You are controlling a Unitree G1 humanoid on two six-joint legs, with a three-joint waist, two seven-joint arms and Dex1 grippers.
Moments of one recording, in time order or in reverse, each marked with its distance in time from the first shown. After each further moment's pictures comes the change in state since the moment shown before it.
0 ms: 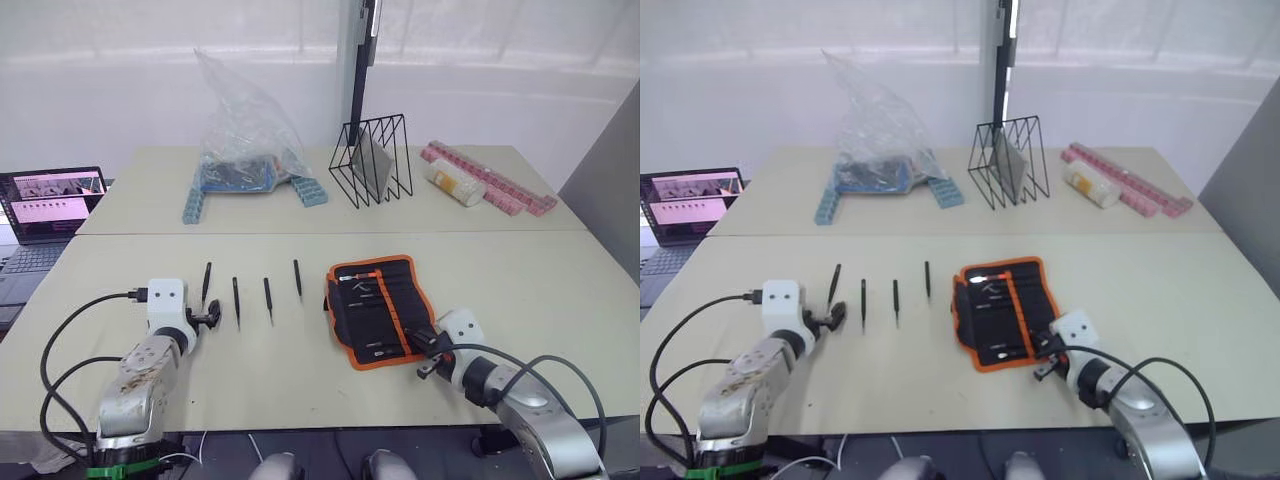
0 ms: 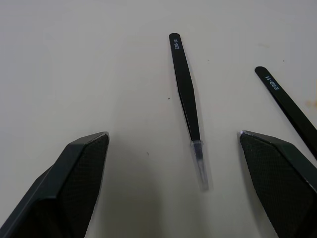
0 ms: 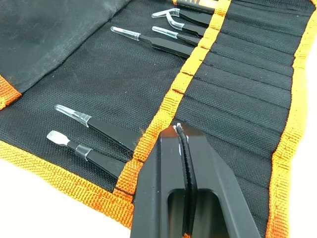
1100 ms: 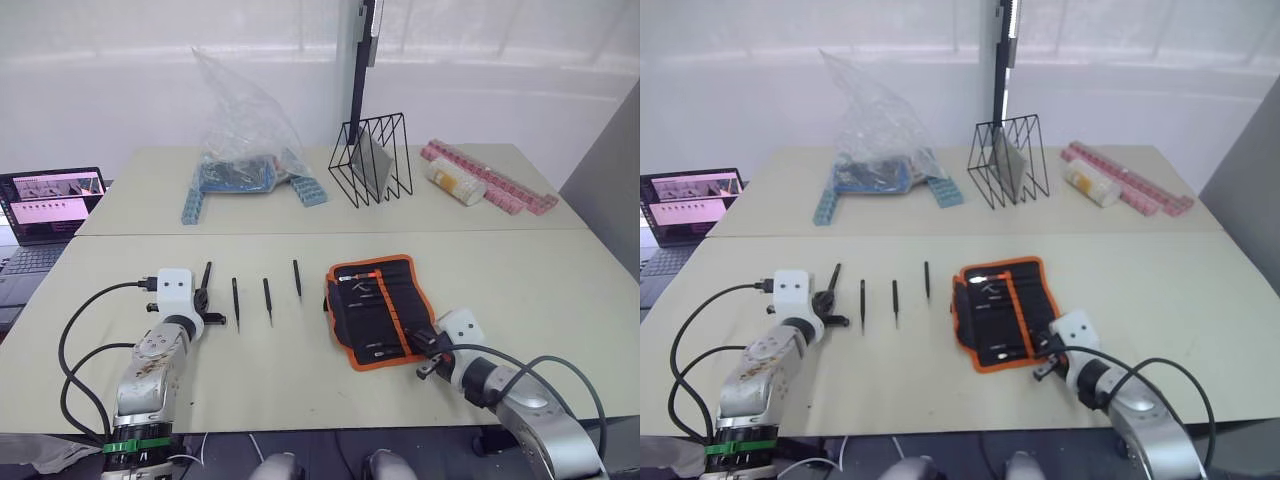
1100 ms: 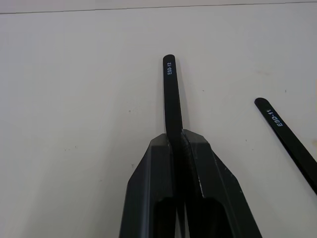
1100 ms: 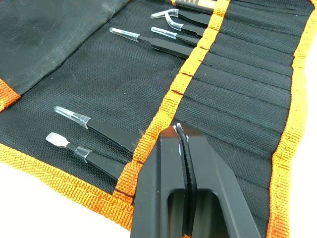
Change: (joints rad) left arm -0.032 0.042 -0.009 0.078 0.029 -0.106 -0.057; right arm 0.001 0.001 0.004 -0.015 0.002 0.005 -0.004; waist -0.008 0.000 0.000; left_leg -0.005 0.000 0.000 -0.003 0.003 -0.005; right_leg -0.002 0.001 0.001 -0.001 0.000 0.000
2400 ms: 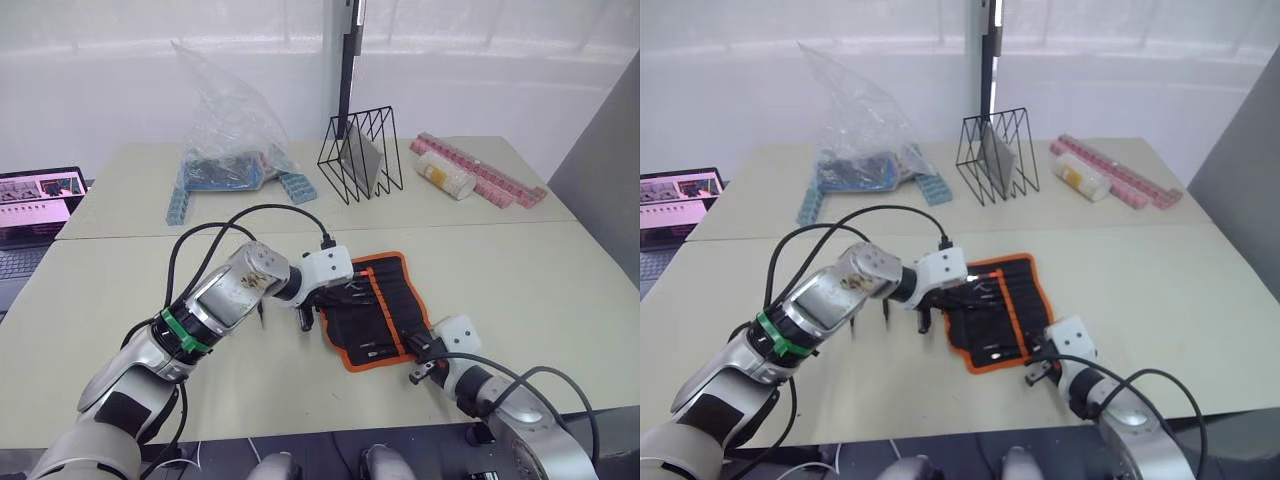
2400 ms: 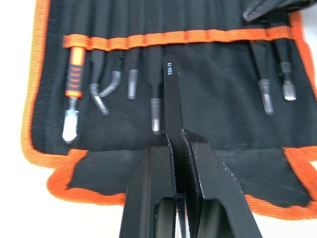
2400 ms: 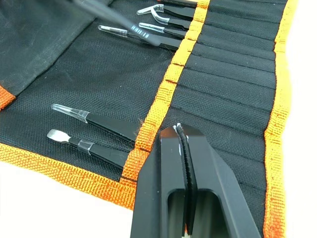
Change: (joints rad) left arm -0.687 0.196 -0.841 0.017 0.041 0.265 -0.802; right arm 0.081 0.046 0.030 -0.110 -0.012 0.035 -0.113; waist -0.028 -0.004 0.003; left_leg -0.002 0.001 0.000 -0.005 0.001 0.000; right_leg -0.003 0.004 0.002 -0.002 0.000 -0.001
